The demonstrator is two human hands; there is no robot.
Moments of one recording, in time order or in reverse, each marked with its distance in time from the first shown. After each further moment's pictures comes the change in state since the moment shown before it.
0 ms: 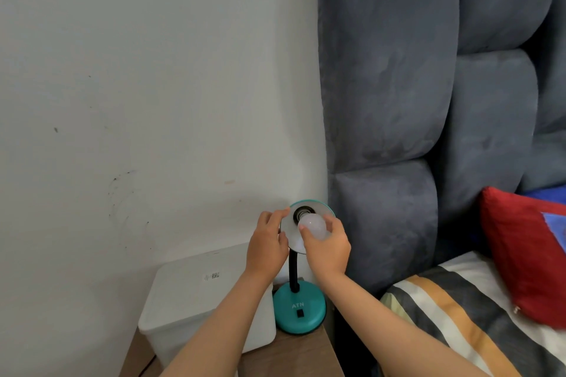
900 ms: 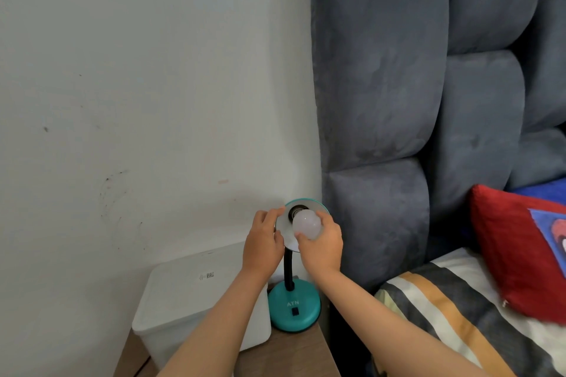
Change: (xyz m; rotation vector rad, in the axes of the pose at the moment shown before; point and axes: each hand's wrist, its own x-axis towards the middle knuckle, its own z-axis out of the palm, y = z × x) left_hand 0.000 0.002 0.002 -0.014 0.012 -0.007; right_hand -0.002 -0.004 -0.005 -0.141 -0.074 -0.054
